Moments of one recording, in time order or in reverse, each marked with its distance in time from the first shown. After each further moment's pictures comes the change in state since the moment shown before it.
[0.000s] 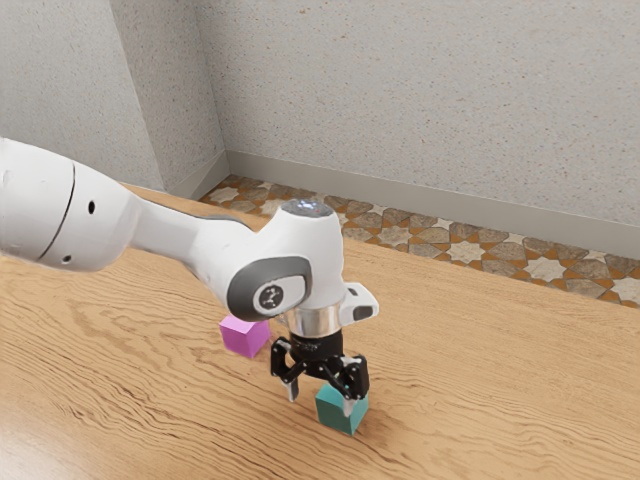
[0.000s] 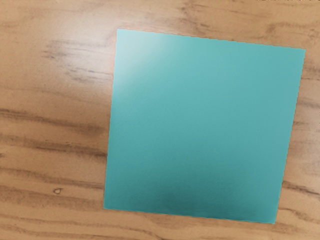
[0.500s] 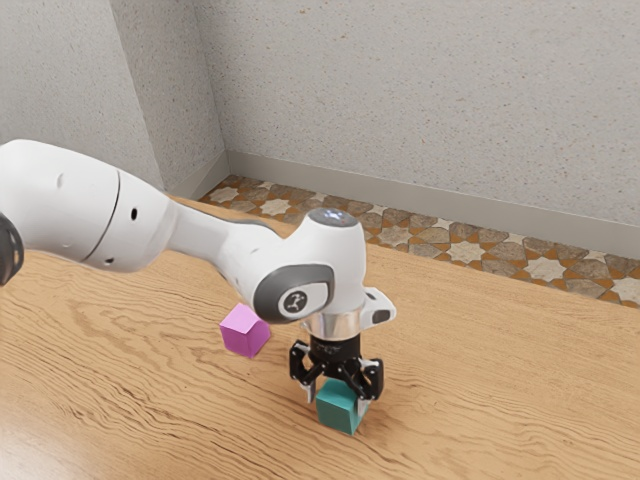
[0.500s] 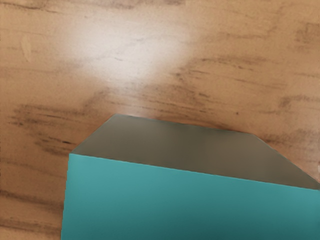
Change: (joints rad) arm -0.110 0.147 0.108 0.129 0.086 -0.002 -0.094
